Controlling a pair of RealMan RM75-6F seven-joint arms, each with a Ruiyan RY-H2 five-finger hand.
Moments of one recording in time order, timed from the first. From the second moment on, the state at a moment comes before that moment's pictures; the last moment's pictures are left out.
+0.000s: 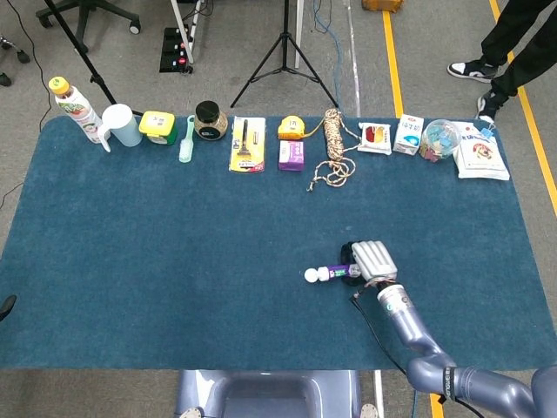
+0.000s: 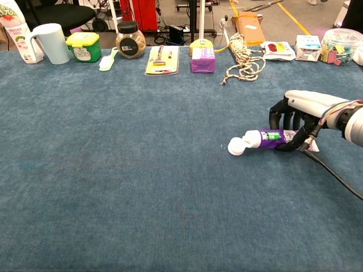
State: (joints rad) left arm -0.02 -0.86 -0.05 -1.83 1.41 1.51 -0.05; right arm 0.59 -1.61 0.19 -1.35 -1.14 0.91 -0.15
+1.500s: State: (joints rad) left arm -0.36 -1.04 -0.09 -1.97 1.57 1.15 0.40; right arm 0.53 -1.37 0.17 -1.70 -1.33 0.98 0.32
